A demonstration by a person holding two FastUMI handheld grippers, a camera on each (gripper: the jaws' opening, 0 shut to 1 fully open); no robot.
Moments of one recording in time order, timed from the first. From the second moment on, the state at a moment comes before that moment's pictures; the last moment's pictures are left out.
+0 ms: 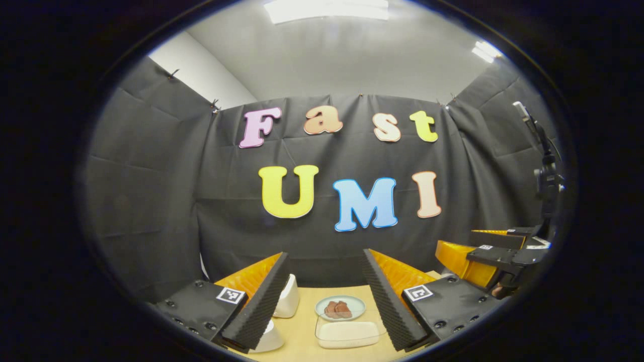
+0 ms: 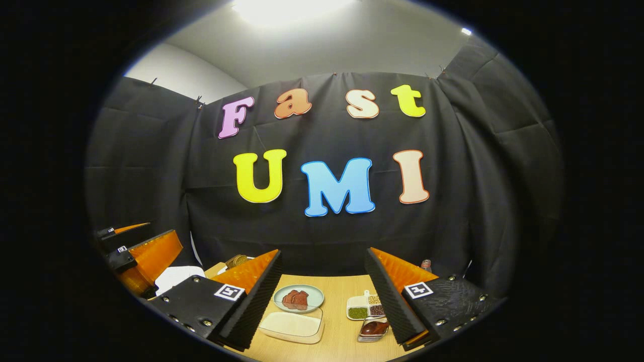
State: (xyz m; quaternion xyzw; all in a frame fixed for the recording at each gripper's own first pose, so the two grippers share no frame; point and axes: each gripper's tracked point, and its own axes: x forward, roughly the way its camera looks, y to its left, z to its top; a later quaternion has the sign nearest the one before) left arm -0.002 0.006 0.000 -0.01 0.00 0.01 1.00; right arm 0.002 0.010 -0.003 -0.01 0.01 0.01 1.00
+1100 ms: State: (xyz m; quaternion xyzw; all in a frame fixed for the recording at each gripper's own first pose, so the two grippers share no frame) left arm 0.010 0.117 -0.128 -0.08 0.12 0.05 0.99; right arm -0.015 0.013 -0.020 -0.03 0.03 0.02 1.00
